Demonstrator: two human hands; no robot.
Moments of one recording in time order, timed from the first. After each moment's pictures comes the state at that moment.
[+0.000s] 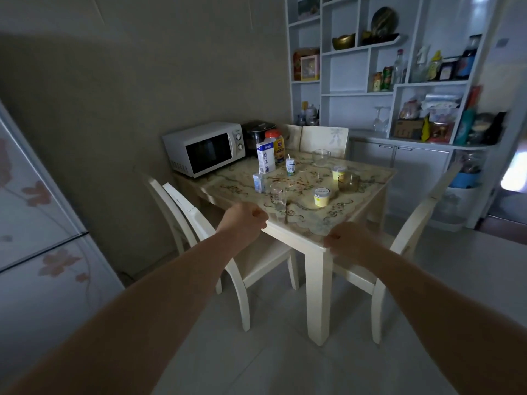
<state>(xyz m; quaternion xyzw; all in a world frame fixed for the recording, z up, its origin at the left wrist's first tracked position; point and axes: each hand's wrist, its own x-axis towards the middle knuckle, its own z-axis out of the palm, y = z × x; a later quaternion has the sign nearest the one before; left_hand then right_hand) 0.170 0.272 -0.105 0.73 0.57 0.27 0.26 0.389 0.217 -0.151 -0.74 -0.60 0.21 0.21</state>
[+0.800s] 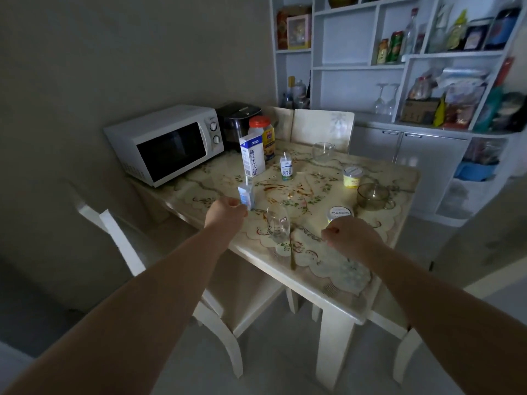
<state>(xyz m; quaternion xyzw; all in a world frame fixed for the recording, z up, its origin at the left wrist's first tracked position) 0.205 0.645 -0.166 0.61 0.62 0.34 0.37 0.427 0.542 -0.191 -0.81 -0.54 0.16 0.16</state>
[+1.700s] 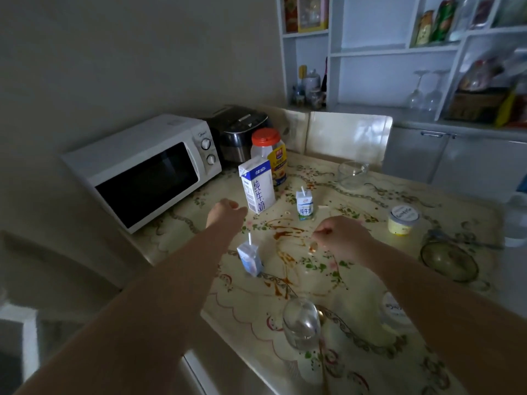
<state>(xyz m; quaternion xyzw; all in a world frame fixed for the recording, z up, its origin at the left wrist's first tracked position) 0.282 0.975 -0.183 0.63 0.67 0.25 0.31 0.490 0.854 -0.198 -0.75 -0.59 0.23 0.20</state>
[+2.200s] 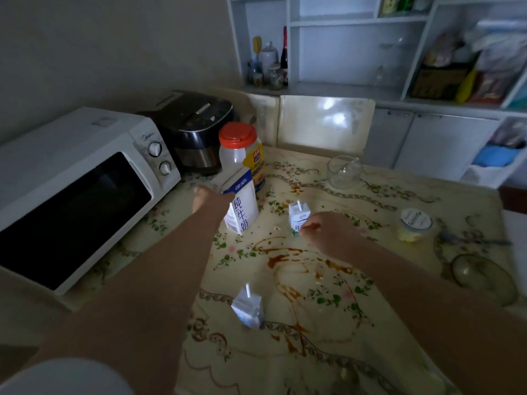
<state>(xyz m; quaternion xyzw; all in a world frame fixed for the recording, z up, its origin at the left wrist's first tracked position) 0.326 1.175 -0.215 0.59 0.66 0.25 0.38 0.492 0.996 -0.222 -0.80 -0.52 0.21 0.20</state>
